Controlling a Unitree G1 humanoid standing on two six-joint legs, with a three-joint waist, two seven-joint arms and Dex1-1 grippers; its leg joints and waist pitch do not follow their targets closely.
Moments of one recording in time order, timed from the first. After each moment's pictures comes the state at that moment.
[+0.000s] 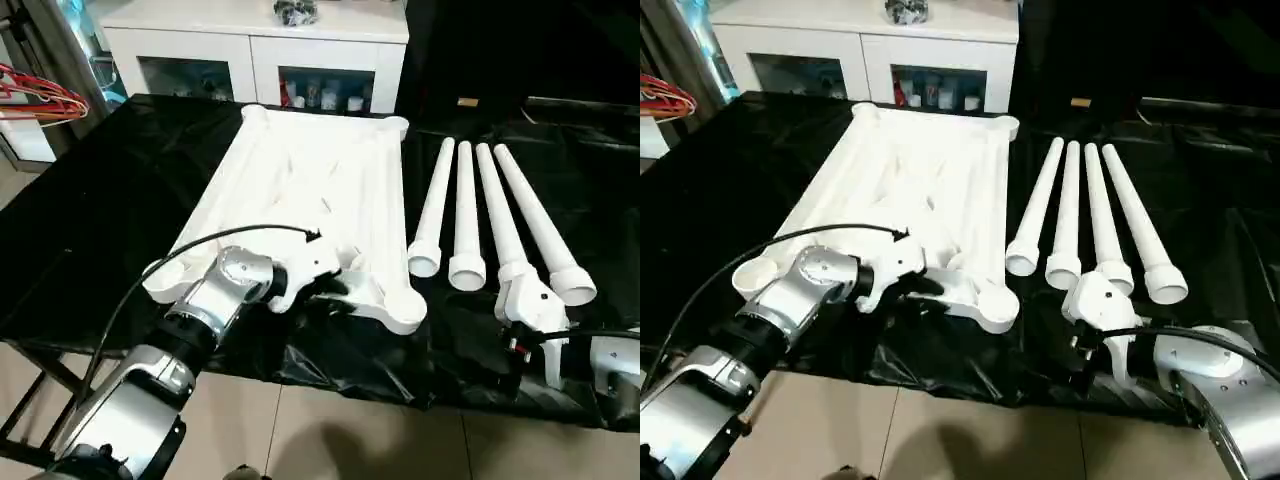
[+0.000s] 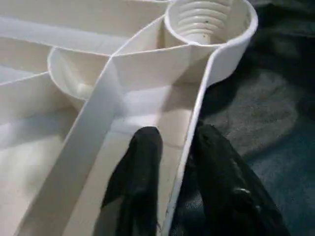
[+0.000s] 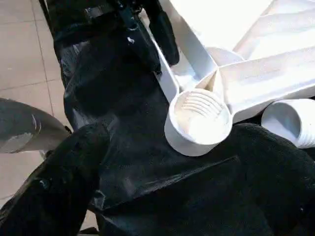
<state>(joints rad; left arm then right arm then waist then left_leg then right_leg) -0.75 0.26 -0.45 0.79 0.04 0.03 -1.06 0.03 -0.78 0.02 -0.35 0.30 0.45 0.92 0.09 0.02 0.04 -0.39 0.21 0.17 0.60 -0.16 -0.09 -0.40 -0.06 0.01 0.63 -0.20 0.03</state>
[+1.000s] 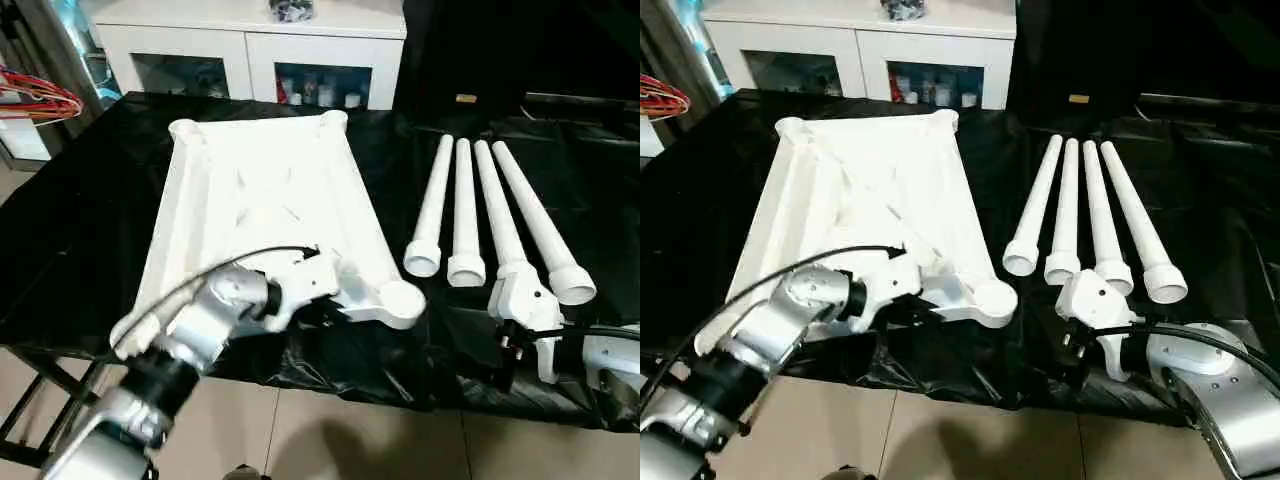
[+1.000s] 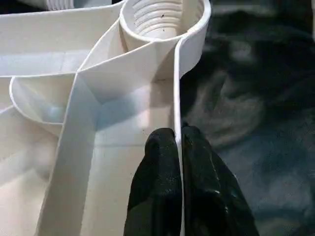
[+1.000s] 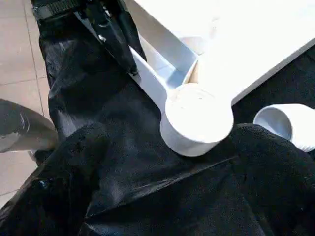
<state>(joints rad) -0.50 0.30 -0.43 0.24 0.07 0.33 -1.01 0.01 -0.76 0.04 -0.34 0.26 0.42 0.90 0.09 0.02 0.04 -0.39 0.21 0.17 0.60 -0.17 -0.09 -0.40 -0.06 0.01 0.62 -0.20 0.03</state>
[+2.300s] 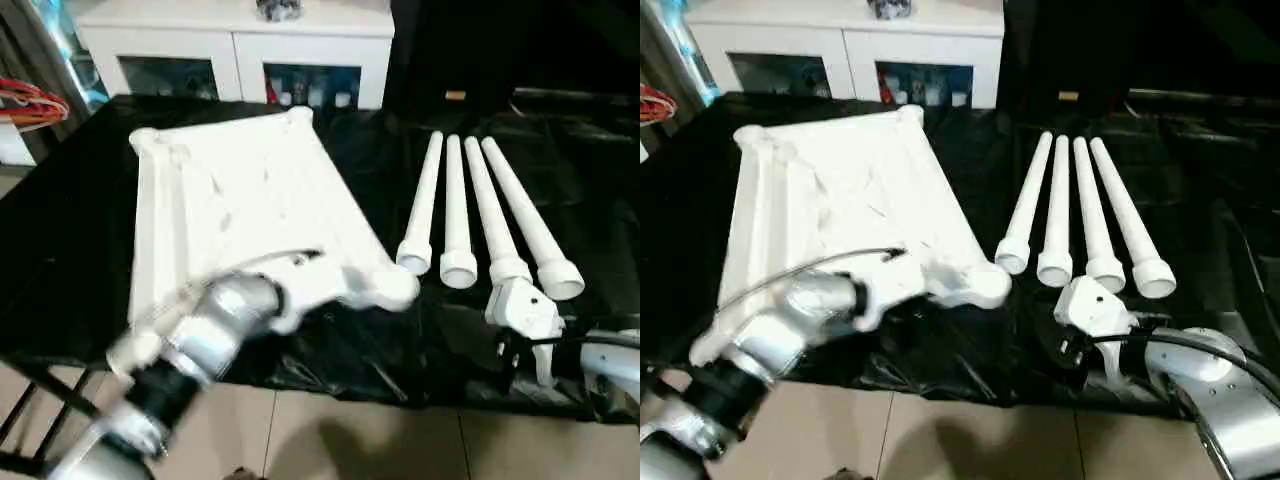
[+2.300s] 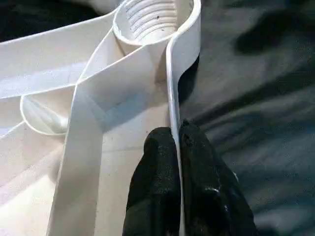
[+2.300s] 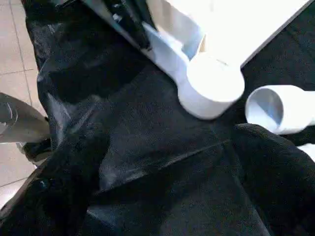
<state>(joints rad) -0.57 0.36 -0.43 0.46 0.11 0.09 -0.89 0.03 -0.76 0.07 -0.32 0.22 0.38 0.88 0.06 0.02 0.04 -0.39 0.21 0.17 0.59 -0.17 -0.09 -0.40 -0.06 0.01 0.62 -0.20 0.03</state>
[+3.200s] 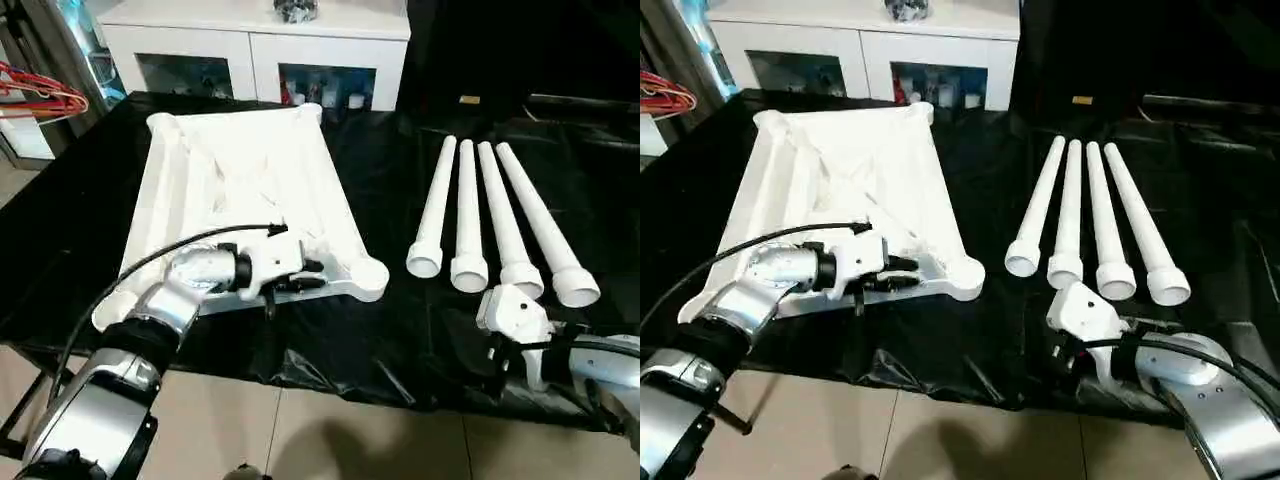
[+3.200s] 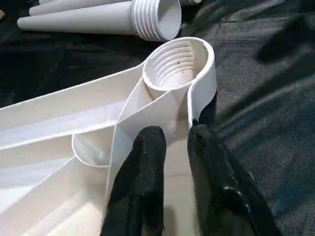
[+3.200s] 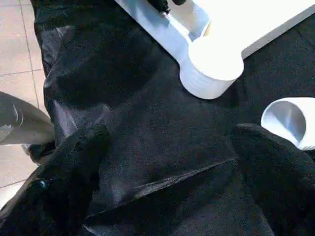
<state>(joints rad) -0.70 0.37 -0.33 0.84 0.06 -0.37 -1.00 0.04 -0.74 0.08 -0.31 0.20 0.37 0.87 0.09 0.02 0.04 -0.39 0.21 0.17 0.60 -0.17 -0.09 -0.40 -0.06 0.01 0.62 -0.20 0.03</state>
